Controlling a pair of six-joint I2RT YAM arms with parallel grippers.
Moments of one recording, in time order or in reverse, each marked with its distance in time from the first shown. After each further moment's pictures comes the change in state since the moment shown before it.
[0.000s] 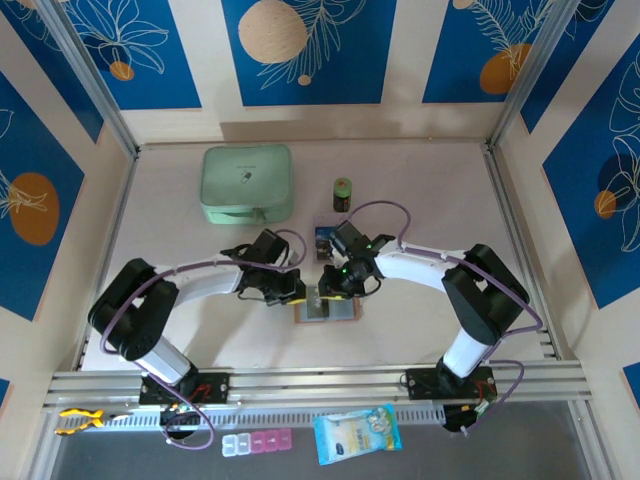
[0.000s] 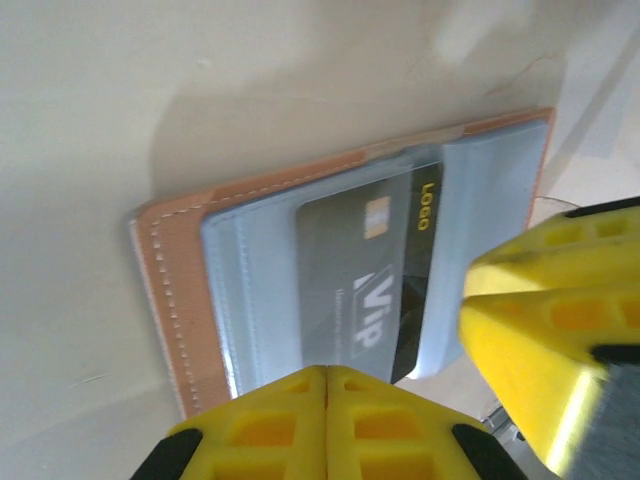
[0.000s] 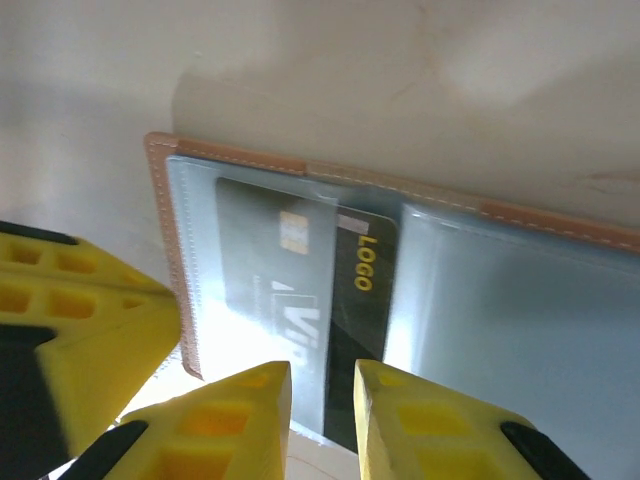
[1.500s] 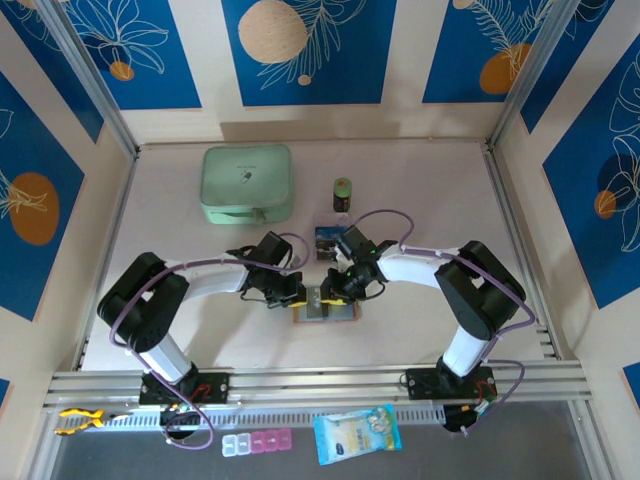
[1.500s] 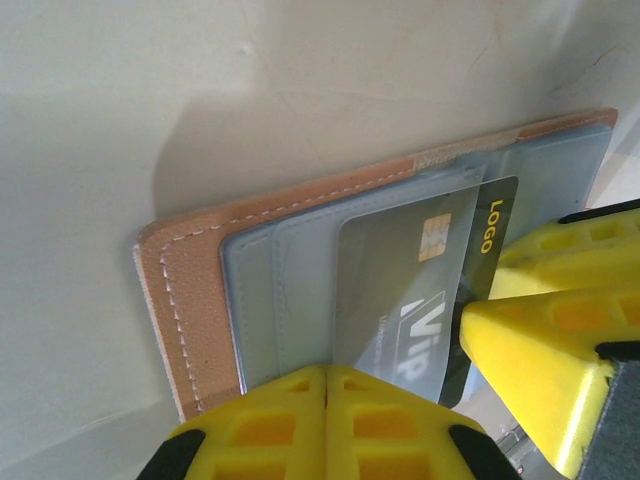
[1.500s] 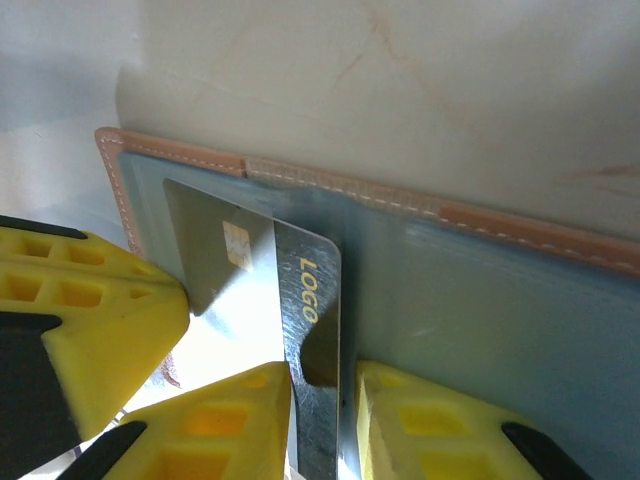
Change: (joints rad) left arm -0.013 0.060 0.003 0.007 -0.008 -0.001; right arm -0.034 0.031 -0.084 0.131 -0.108 0.037
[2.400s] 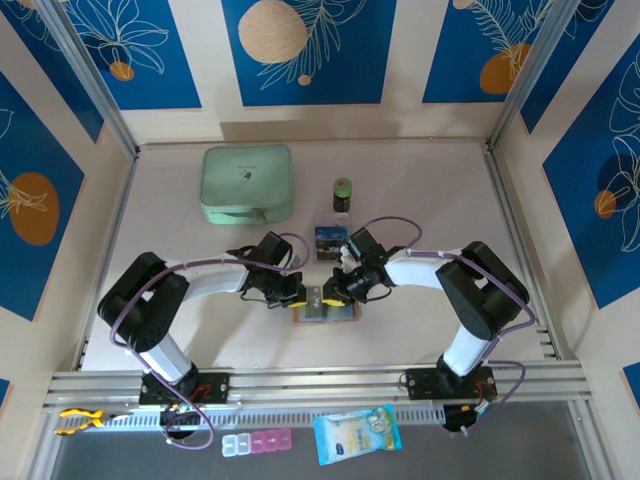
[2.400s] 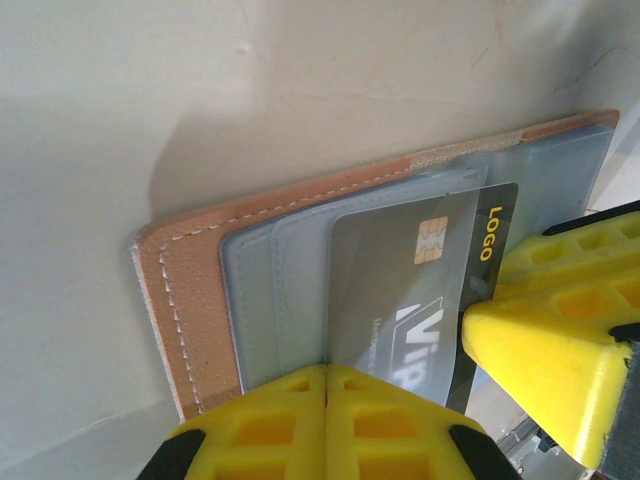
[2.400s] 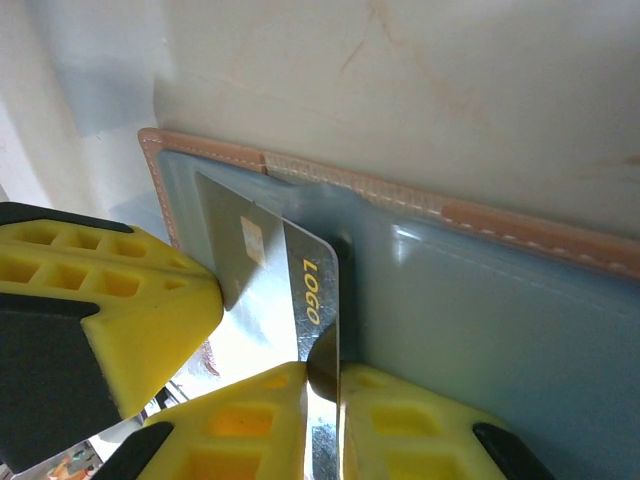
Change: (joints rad) left arm 0.000 0.002 0.000 0.000 0.000 0.000; right arm -0.053 -0.011 -0.092 0.164 -0.136 0.071
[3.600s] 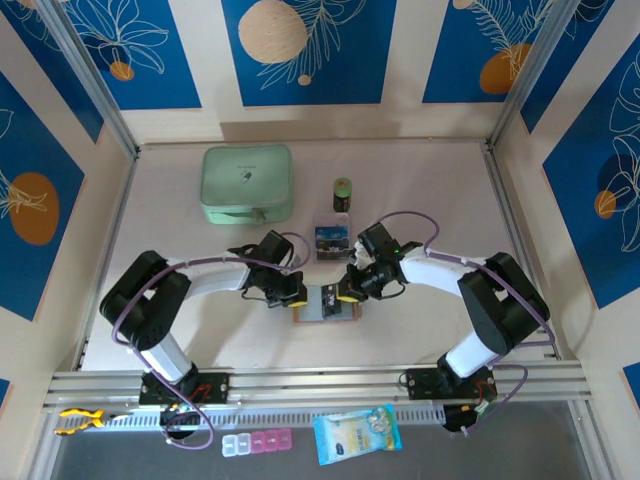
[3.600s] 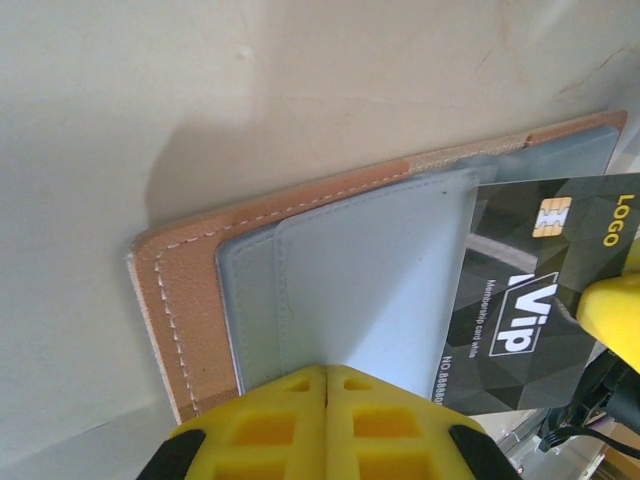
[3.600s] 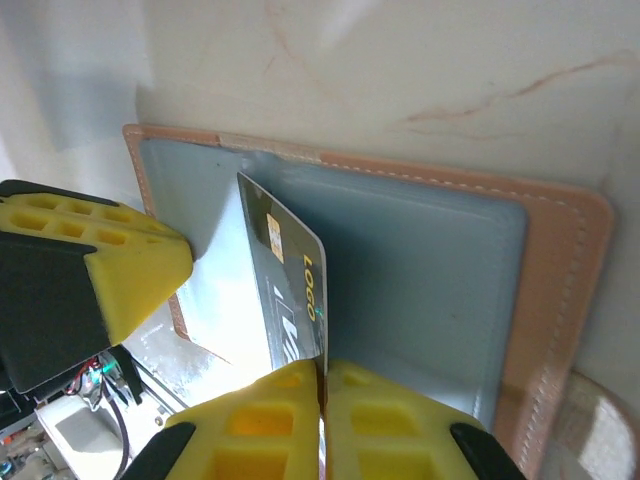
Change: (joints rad) left arm 0.000 0.014 0.021 -0.026 0.000 0.004; right arm -0.080 -0.125 -0.002 -0.198 0.061 -0.117
